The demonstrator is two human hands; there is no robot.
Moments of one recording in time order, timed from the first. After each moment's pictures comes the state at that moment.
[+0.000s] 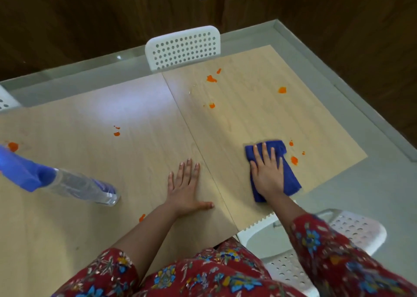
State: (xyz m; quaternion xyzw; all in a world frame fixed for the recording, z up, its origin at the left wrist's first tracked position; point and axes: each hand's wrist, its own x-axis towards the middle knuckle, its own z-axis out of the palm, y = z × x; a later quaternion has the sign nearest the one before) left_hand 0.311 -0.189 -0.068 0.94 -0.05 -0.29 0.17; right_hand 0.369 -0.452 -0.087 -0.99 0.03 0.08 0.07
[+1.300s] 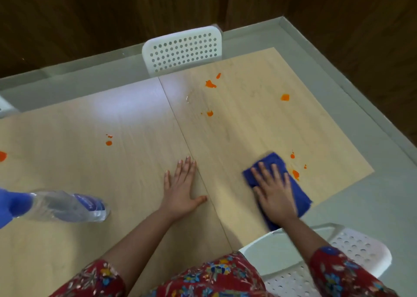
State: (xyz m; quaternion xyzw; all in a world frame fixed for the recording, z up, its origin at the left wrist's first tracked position) left_hand 0.345 -0.195 -0.061 0.96 -0.02 -0.21 0.20; right_hand 0.360 -0.497 -0.095 -0.99 -0.11 0.09 0.05
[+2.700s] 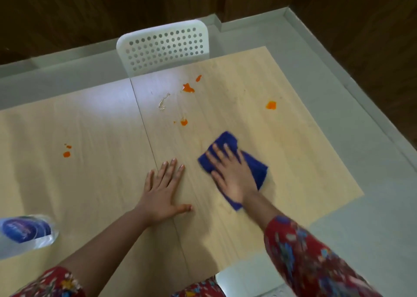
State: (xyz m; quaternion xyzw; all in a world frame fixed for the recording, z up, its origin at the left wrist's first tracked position) left_hand 0.400 -0.233 -0.060 0.95 -0.06 -0.28 0.15; right_hand 0.473 -0.471 -0.090 -0.96 -0.27 0.09 0.04
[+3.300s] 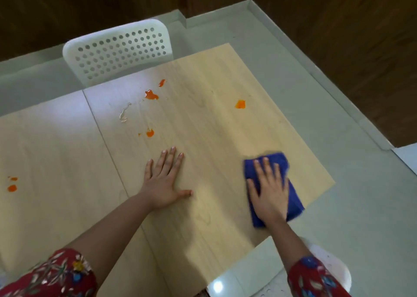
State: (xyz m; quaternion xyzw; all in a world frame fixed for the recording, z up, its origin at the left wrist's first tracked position) left_hand 0.484 -0.288 -0.074 0.95 -0.11 -0.28 0.12; right_hand 0.434 -0.594 -0.096 -0.99 0.09 0.06 0.09
